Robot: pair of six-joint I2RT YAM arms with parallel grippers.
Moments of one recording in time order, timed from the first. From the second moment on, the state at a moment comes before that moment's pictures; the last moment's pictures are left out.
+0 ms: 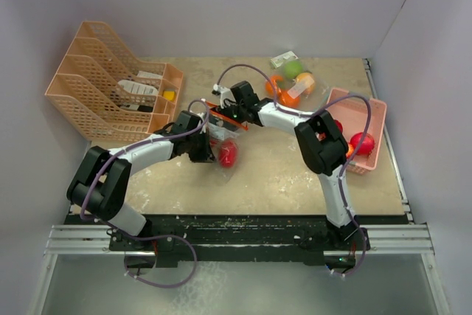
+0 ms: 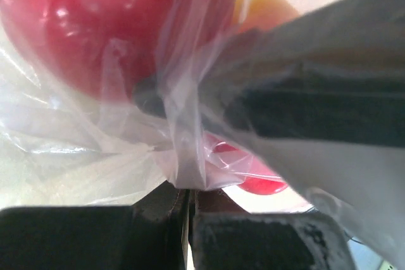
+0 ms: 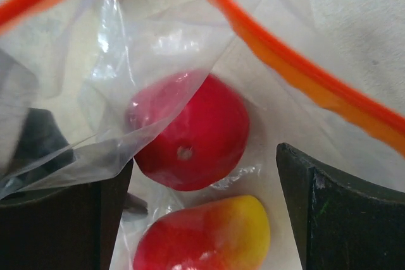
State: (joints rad) left arm -0.47 1.55 0.82 -0.24 0.28 -0.60; right arm 0.63 2.16 1.58 -0.22 -0.55 0.20
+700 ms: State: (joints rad) left arm -0.47 1.53 0.81 -0.25 0.26 -0.61; right arm 0.55 2.04 1.43 -0.29 -0.43 0.22
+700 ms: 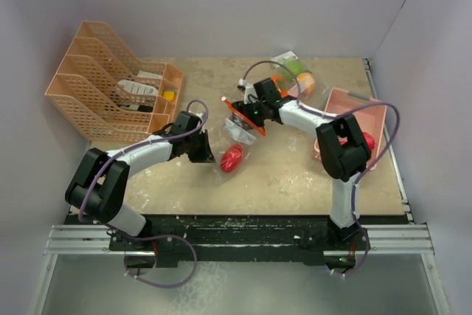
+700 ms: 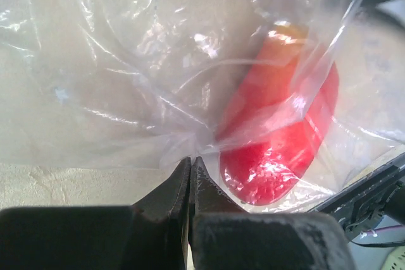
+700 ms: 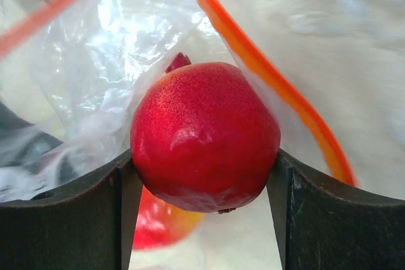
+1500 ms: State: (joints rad) left arm -0.47 1.55 0.80 -0.23 0.28 -0.61; right arm -0.17 1.55 1.08 -0.27 -0.35 0.49
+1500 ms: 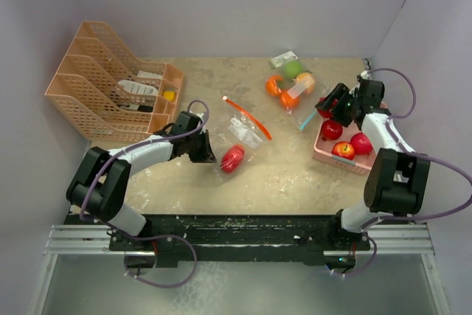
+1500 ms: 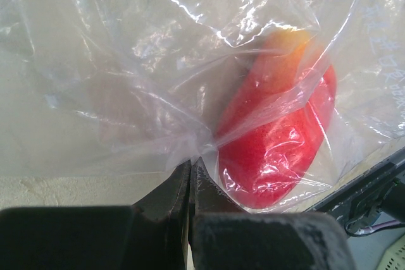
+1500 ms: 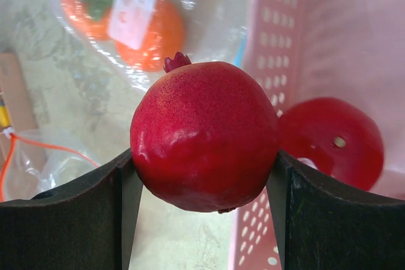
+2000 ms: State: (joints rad) left arm -0.47 1.56 0.80 -0.21 0.29 -0.61; right arm -0.17 1.43 0.97 -0.31 -0.18 0.59
